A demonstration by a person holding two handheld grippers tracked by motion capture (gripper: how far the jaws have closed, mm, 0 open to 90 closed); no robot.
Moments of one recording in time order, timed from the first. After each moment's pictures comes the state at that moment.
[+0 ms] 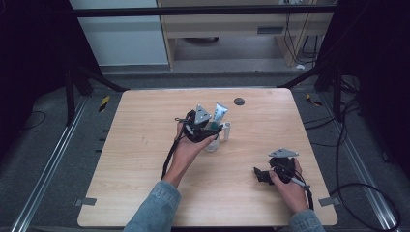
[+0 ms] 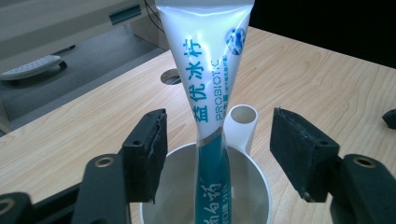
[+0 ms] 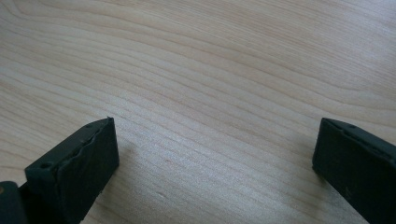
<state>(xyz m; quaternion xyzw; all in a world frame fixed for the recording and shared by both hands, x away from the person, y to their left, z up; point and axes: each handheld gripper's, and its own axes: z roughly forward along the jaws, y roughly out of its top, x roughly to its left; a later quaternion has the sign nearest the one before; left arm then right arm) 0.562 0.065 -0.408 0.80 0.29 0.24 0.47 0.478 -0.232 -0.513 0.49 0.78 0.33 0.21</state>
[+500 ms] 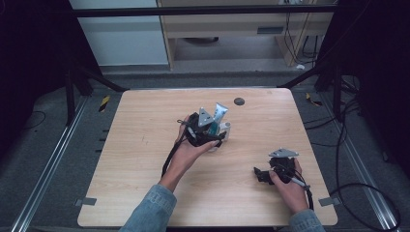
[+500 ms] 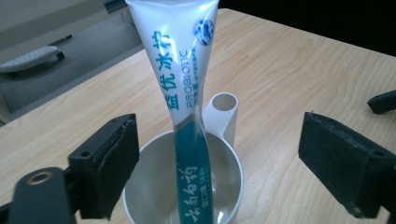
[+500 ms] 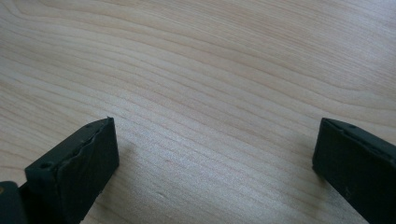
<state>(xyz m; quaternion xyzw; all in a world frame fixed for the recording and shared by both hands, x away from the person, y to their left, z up) 0.547 0.060 -0.402 0.82 0.30 0.23 0.44 0.478 -0.232 -0.513 0.49 0.78 0.33 0.21</state>
